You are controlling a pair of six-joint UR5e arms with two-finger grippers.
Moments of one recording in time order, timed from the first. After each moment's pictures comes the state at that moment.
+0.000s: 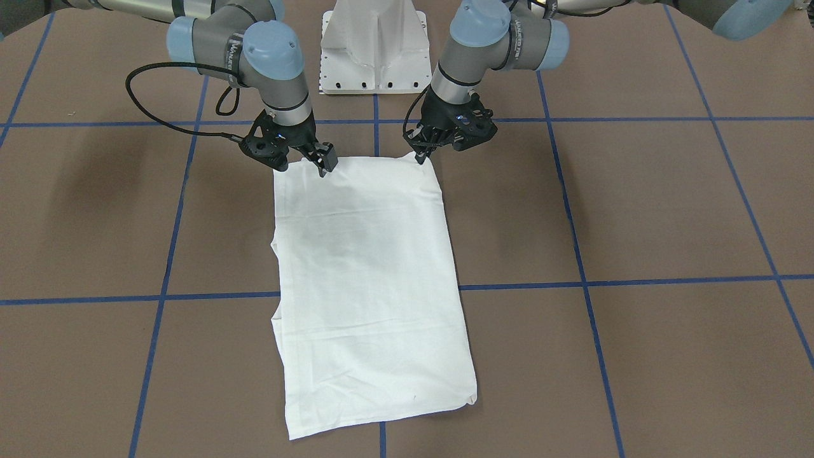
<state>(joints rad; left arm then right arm) -0.40 -2.07 -1.81 -1.85 -1.79 -1.89 0.40 -1.08 1.80 -1.62 1.87 1.78</state>
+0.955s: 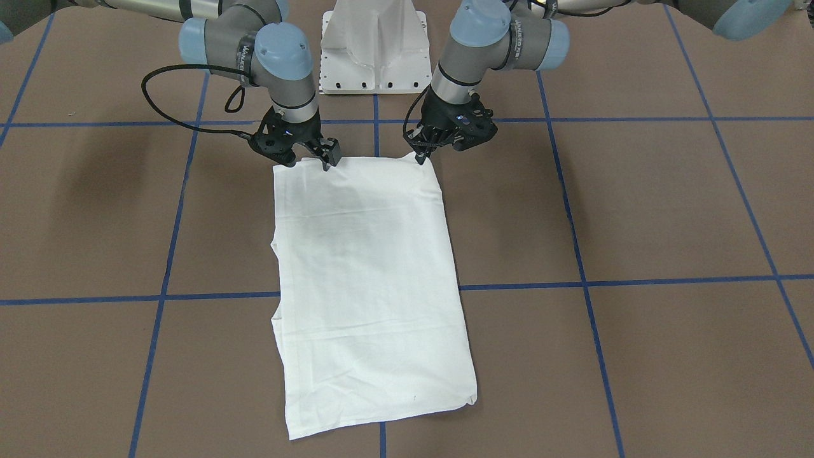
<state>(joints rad) -0.40 -2.07 -1.82 -1.85 -1.79 -1.89 0.38 -1.08 1.79 -1.61 1.87 1.78</state>
